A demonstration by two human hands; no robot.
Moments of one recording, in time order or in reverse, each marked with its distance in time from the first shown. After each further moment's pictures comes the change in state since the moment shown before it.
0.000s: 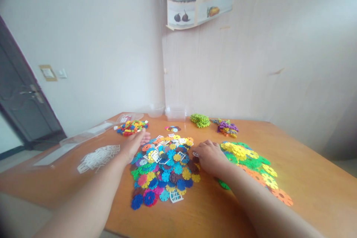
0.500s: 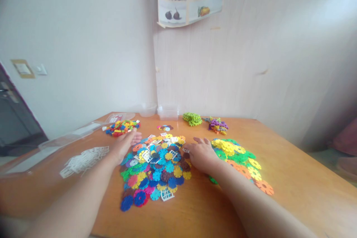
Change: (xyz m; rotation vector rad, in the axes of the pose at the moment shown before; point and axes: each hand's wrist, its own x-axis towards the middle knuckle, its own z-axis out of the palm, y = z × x) left_hand 0.000 0.004 0.000 -0.020 -0.006 -0.030; right_hand 0.001 0.003 0.007 0.018 0.047 0.061
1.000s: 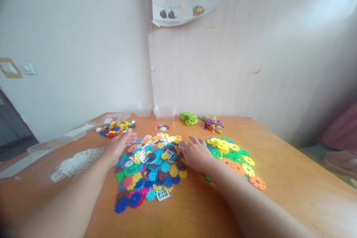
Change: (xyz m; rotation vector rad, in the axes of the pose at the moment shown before) left_hand -0.001 0.002 -0.001 0.031 -0.004 0.010; right_hand -0.004 -0.009 -0.003 0.011 -0.006 0.021
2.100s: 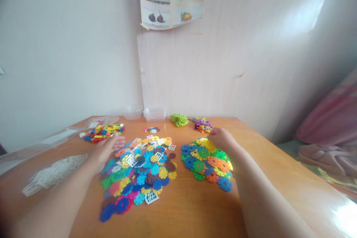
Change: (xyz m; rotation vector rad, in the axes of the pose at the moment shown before) left_hand 0.000 0.002 -0.002 0.009 0.013 0.010; right_hand -0.020 0.144 -0.022 0.403 0.213 0.636
